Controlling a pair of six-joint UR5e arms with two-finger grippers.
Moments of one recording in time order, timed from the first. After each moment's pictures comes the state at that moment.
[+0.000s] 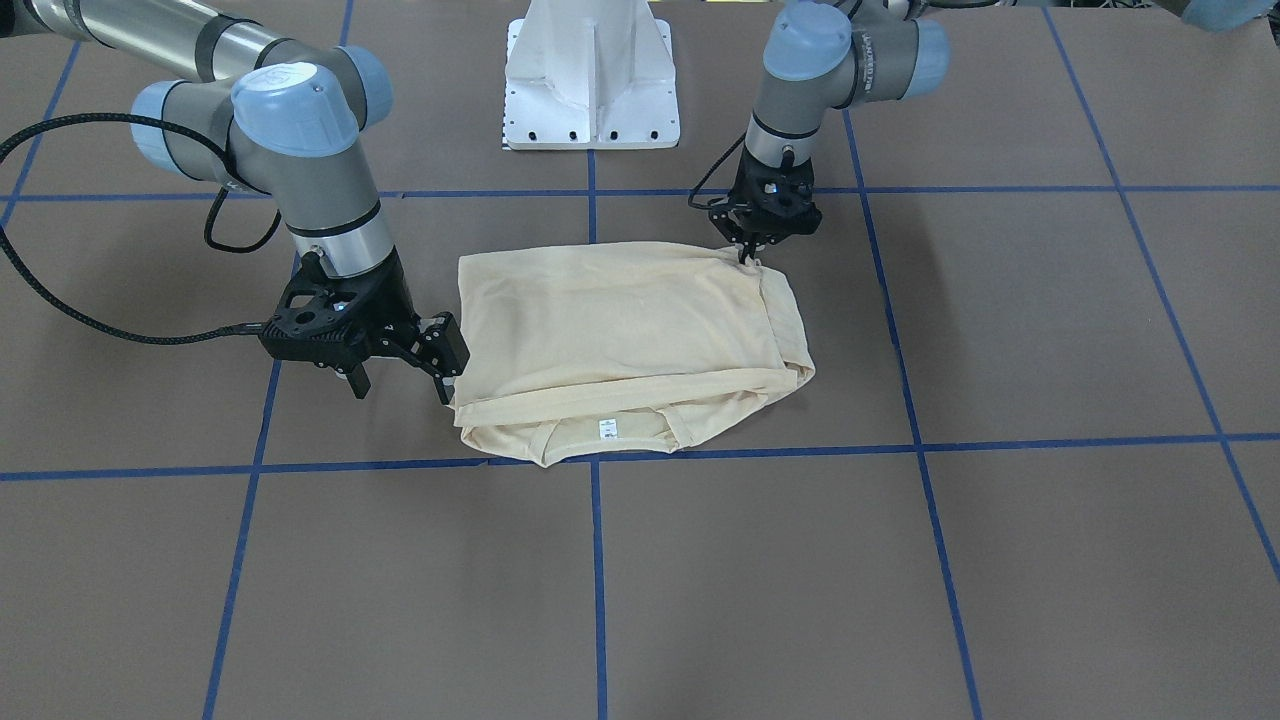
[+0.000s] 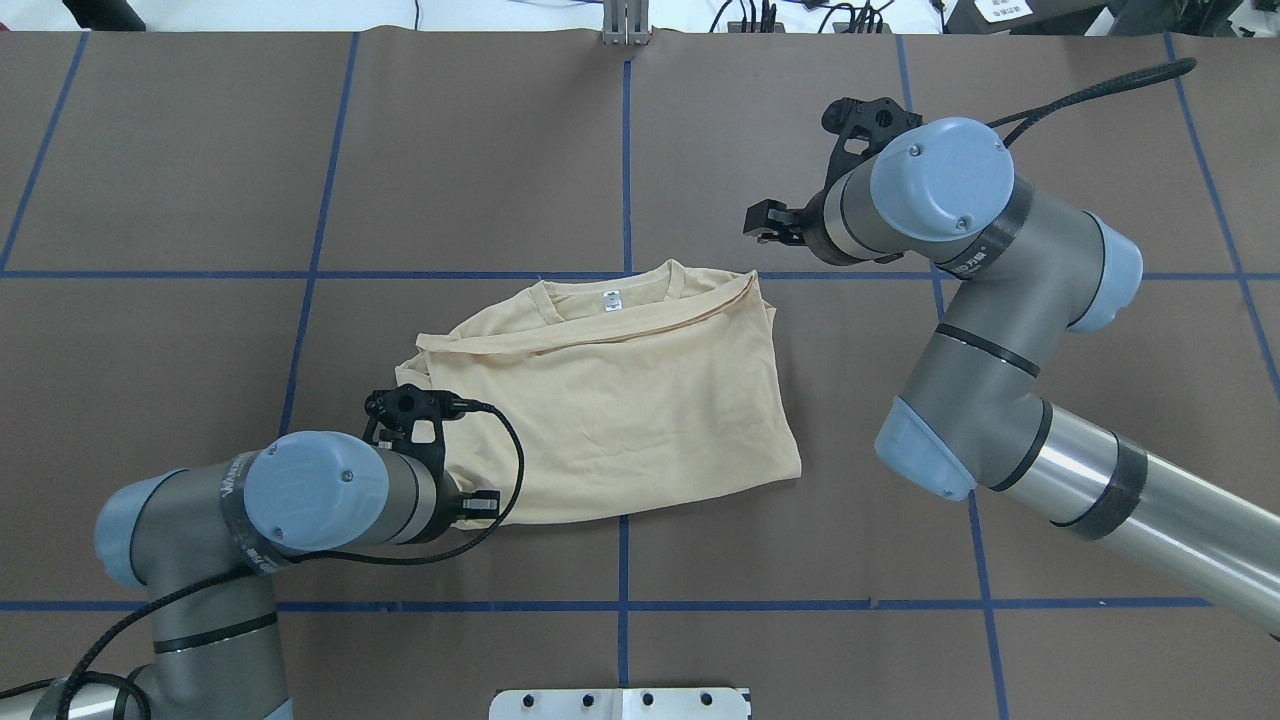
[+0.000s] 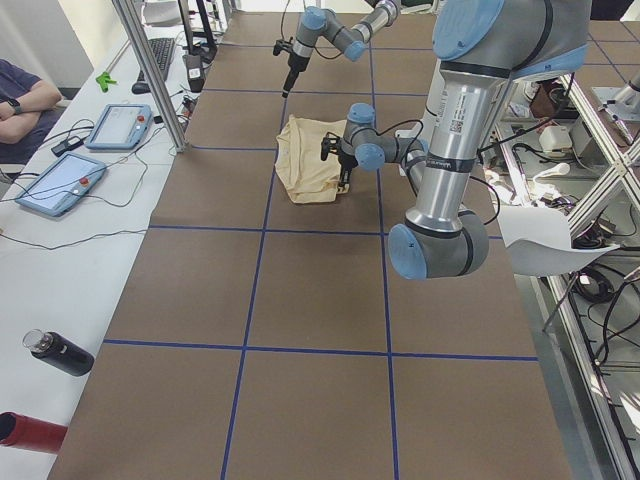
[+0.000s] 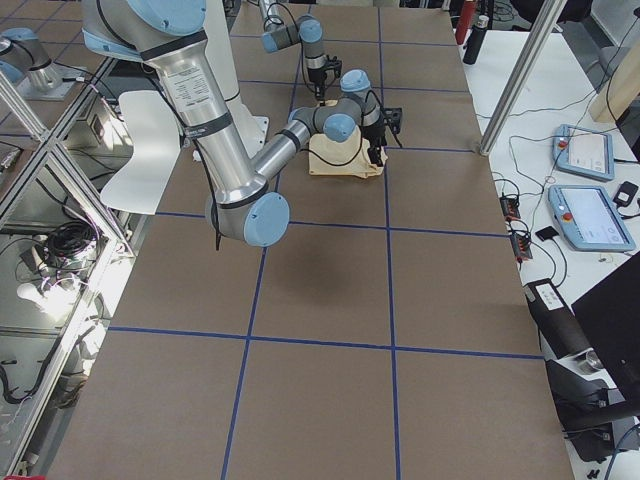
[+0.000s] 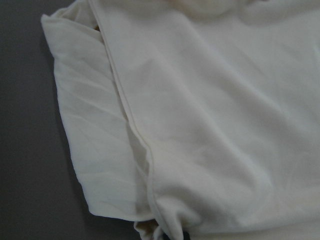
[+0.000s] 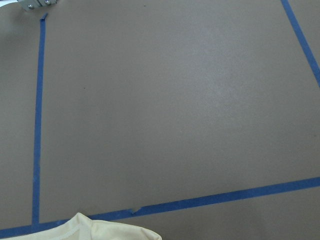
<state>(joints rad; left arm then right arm) -0.42 -1.88 -1.89 -1.77 -1.68 -1.21 0.69 -1.06 1.72 -1.34 1.71 1.30</state>
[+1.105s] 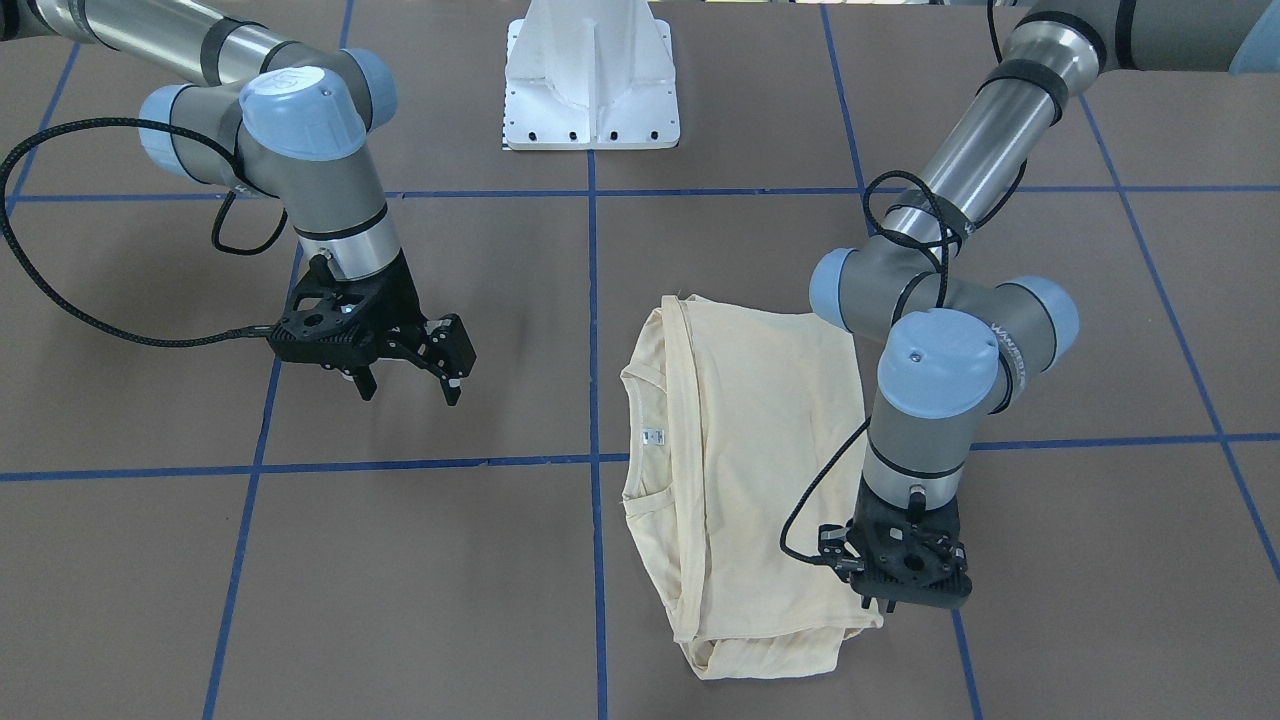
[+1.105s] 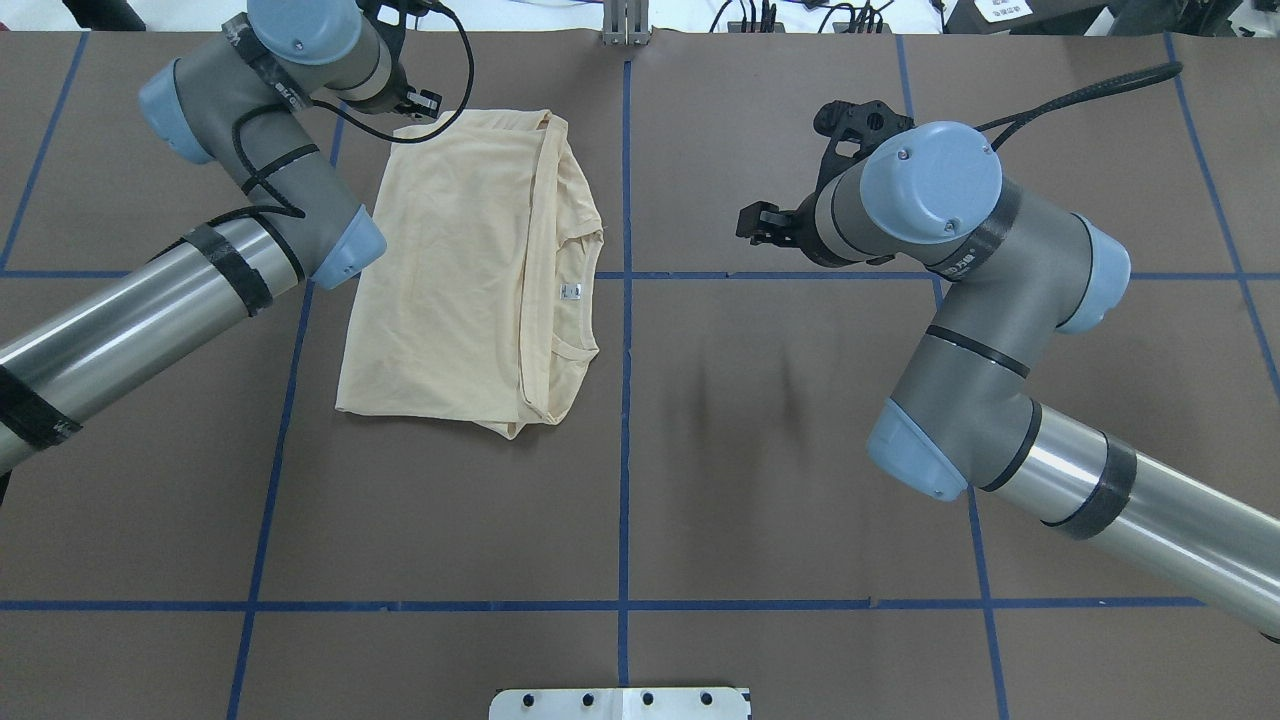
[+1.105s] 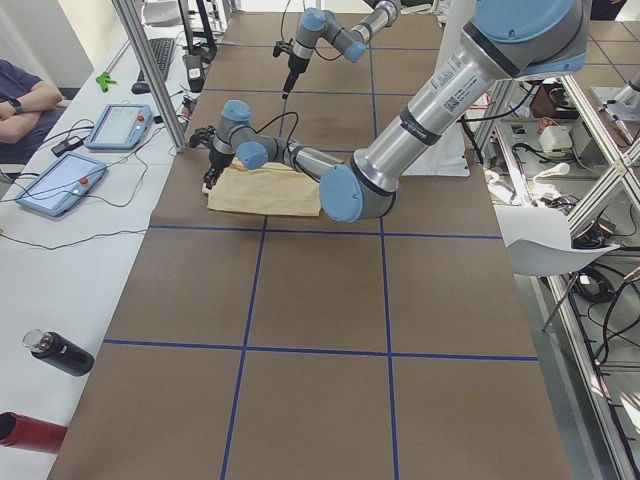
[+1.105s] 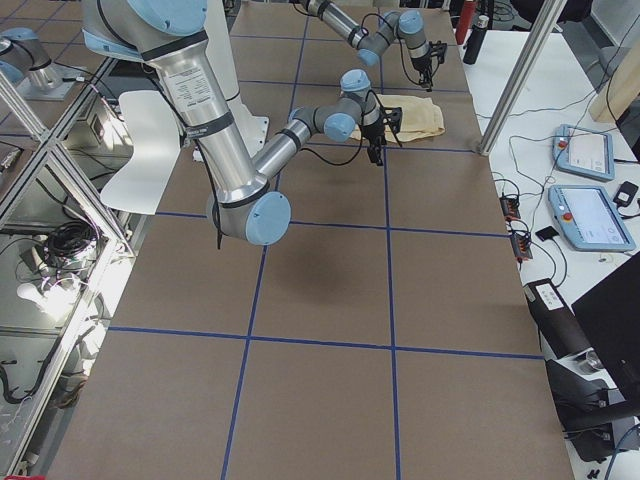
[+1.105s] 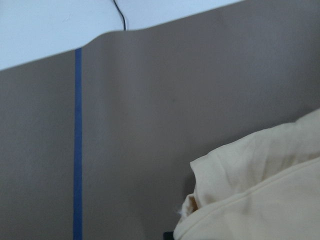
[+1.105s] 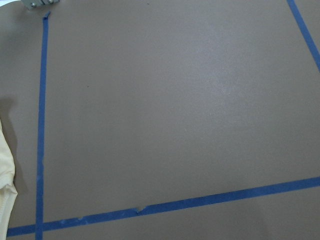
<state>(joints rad) -0.90 -2.40 -1.03 -2.14 -1.74 -0.64 0.68 -1.04 1.71 -1.34 1.71 1.31</state>
